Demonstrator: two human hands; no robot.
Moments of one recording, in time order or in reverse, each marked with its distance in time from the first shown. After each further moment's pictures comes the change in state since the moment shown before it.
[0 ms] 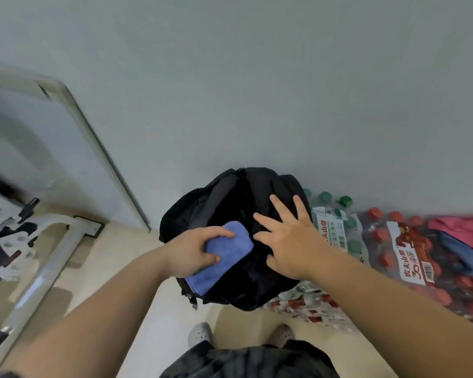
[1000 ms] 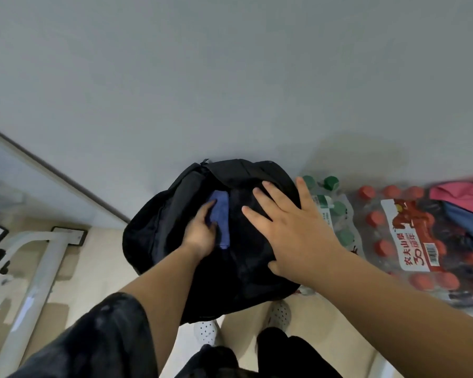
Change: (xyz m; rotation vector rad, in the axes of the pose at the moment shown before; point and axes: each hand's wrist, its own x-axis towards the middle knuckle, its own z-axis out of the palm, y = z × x) left_hand 0.178 -0.023 0.072 -0.265 0.369 -0.253; right_hand -0.002 0.058 0.014 0.007 0.004 0.161
